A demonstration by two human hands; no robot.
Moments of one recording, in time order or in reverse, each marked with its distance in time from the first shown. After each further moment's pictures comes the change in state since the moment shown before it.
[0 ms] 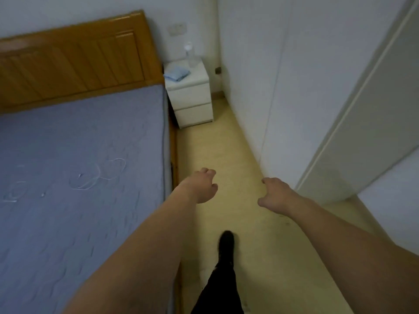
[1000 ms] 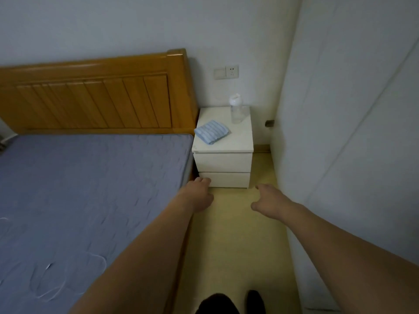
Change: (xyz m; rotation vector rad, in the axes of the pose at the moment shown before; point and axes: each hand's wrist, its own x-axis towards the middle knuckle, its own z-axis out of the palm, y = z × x) left_hand 0.578 -0.254 -0.347 -0.200 0.090 -0.326; right_hand 0.672 -0.240 -0.341 -0.050 -0.101 -0.238
